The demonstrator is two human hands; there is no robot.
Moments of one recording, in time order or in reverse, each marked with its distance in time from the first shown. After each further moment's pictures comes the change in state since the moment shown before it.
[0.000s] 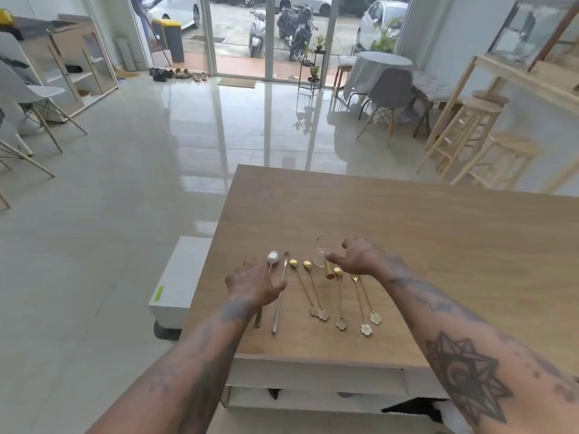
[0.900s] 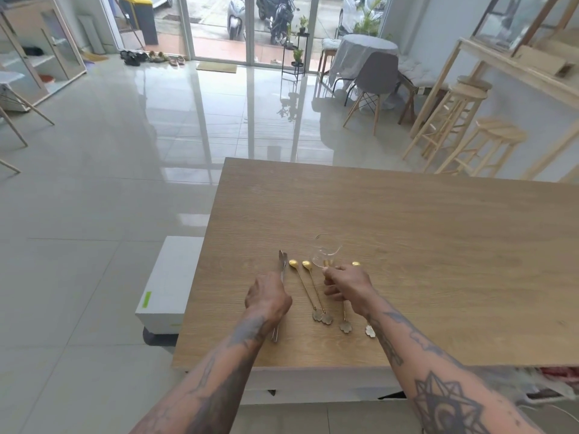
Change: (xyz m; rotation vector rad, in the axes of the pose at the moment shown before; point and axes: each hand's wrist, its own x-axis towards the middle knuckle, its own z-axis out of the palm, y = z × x) left_hand 0.014 0.019 0.029 -0.354 -0.101 -0.090; right_hand 0.005 -0.003 0.075 1.025 0.071 0.201
